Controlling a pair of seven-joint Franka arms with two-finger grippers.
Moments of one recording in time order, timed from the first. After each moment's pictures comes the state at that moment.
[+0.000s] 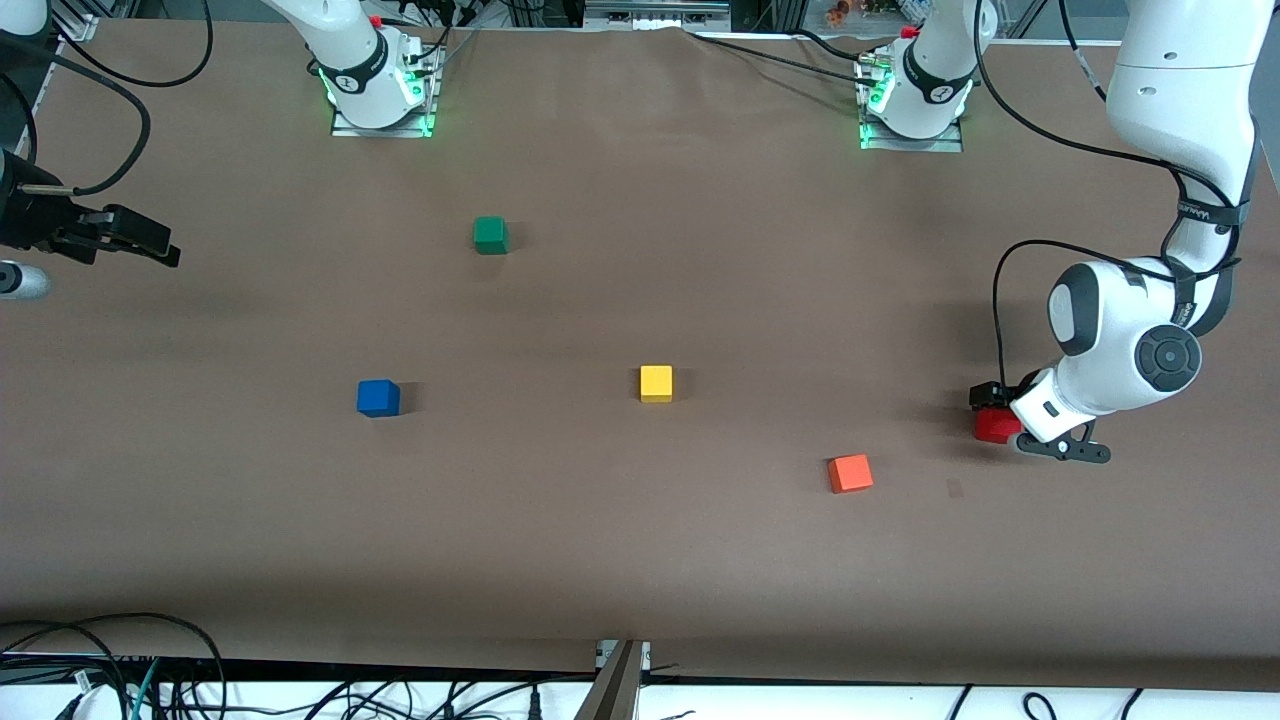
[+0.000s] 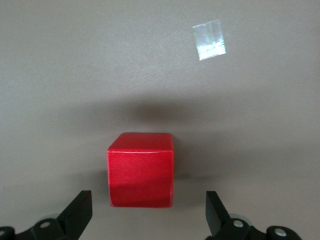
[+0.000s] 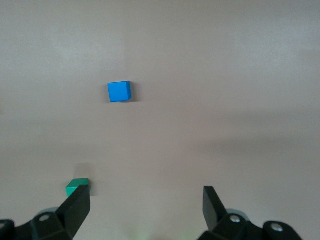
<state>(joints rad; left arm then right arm) 0.05 0.56 0.05 -1.86 0.00 2.33 0.22 0.17 0.09 -0.21 -1.54 0.03 1.53 -0.01</state>
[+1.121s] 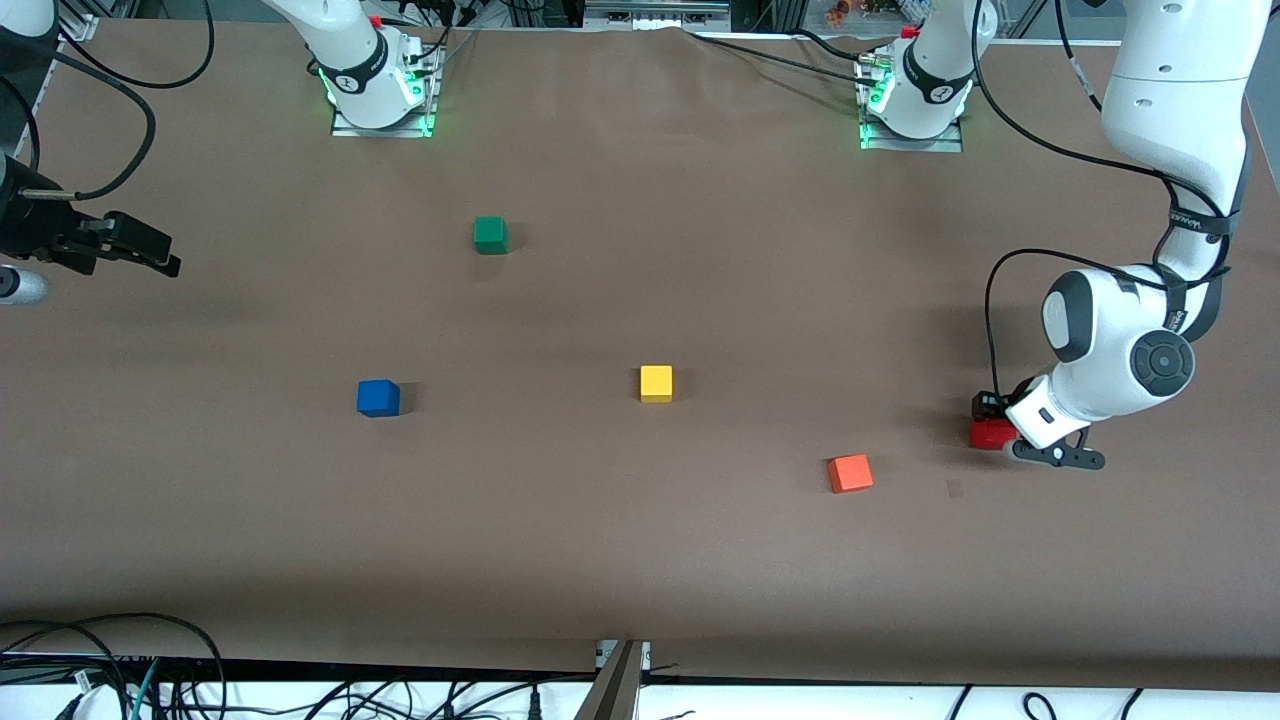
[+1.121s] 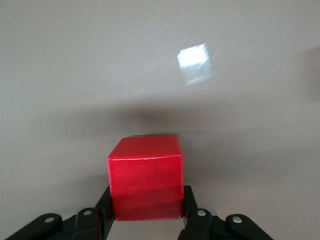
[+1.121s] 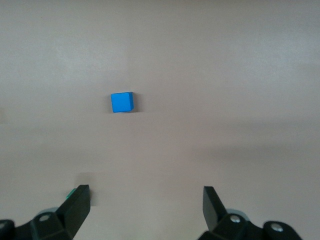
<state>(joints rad) 0.05 0.58 0.01 -1.80 -0.02 2.33 0.22 0.17 0.09 -0.21 -1.54 0.03 1.58 -0.01</state>
